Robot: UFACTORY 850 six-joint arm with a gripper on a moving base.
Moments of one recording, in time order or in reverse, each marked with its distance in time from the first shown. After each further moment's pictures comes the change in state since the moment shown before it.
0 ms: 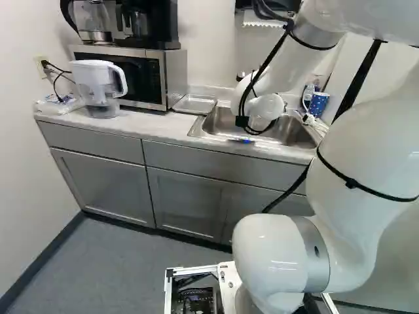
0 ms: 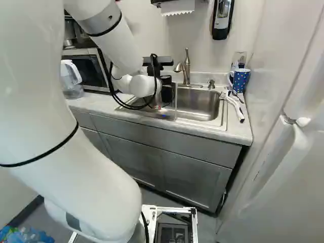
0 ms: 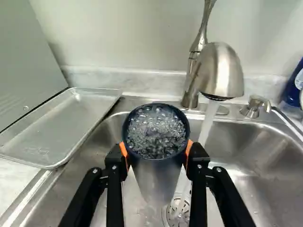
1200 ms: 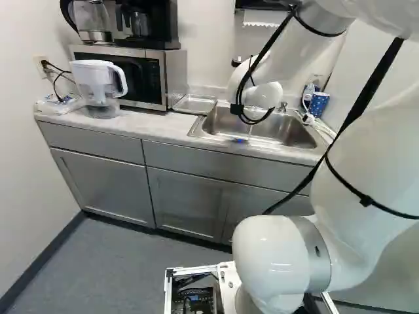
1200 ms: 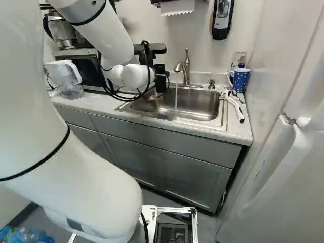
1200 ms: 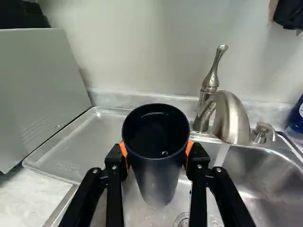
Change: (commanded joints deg) arm 2.4 4.7 -2.5 0.0 -2.6 0.0
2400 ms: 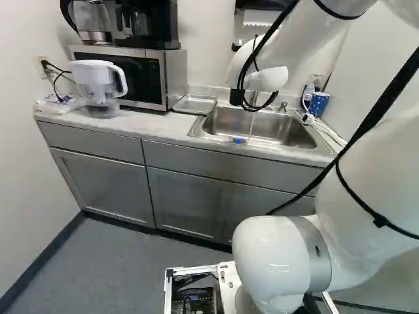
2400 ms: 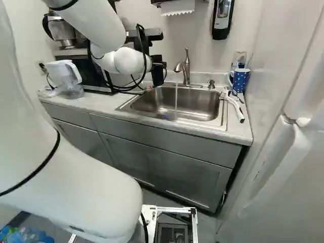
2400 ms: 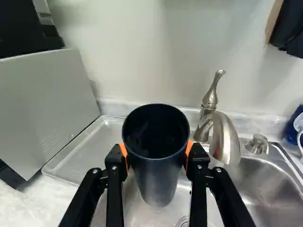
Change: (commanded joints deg) arm 1.0 4.4 -3.1 0.0 -6.4 0.0
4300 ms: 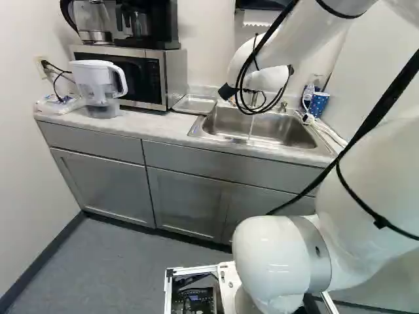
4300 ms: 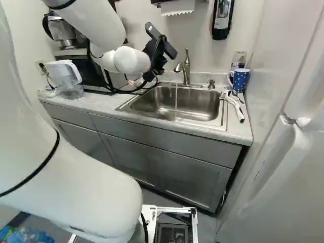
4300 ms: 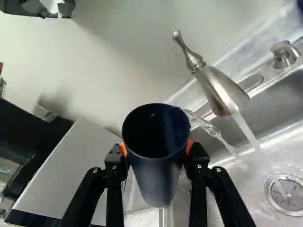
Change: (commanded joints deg) arm 0.0 0.0 0.0 0.0 0.0 48.3
